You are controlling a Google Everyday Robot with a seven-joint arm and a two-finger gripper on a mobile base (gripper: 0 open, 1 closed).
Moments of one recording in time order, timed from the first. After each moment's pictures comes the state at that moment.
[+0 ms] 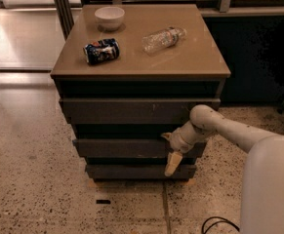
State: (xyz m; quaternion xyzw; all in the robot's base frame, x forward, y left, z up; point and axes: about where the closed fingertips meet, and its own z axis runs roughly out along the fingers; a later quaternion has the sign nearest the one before) arm 0.615 -0.103 0.451 -0.67 0.68 0.23 0.20
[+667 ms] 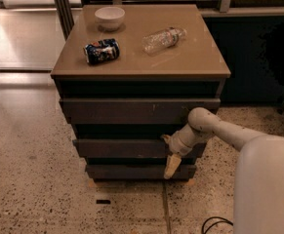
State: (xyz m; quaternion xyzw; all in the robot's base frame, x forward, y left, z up) arm 0.607 -0.107 0.425 -0.66 0.69 0.25 0.17
